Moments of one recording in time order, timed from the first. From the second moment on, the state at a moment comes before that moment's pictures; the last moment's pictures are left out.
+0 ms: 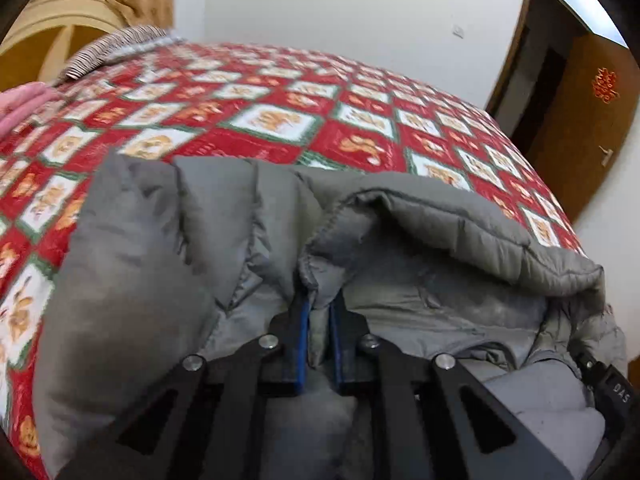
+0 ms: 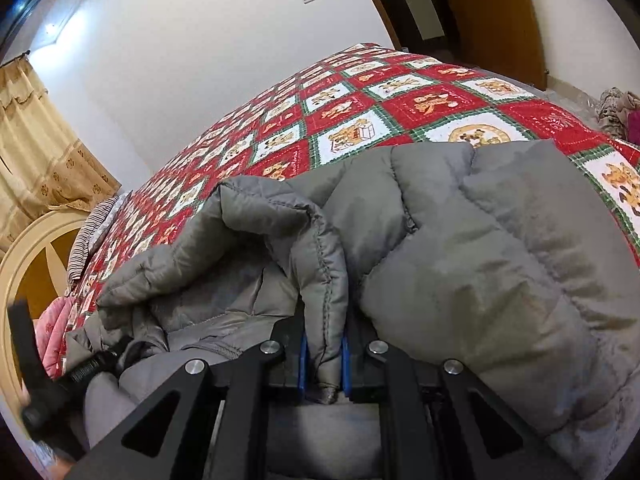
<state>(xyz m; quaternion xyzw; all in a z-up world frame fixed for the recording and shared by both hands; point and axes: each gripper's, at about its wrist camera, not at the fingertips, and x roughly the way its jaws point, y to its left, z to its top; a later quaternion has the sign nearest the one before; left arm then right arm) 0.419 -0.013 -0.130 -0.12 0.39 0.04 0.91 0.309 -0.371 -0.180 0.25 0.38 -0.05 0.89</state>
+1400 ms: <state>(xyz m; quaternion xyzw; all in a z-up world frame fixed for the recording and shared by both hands) 0.465 -0.050 -0.128 -0.04 0.43 0.03 0.90 0.363 -0.310 -0.172 0.06 0.42 -0.07 0.90</state>
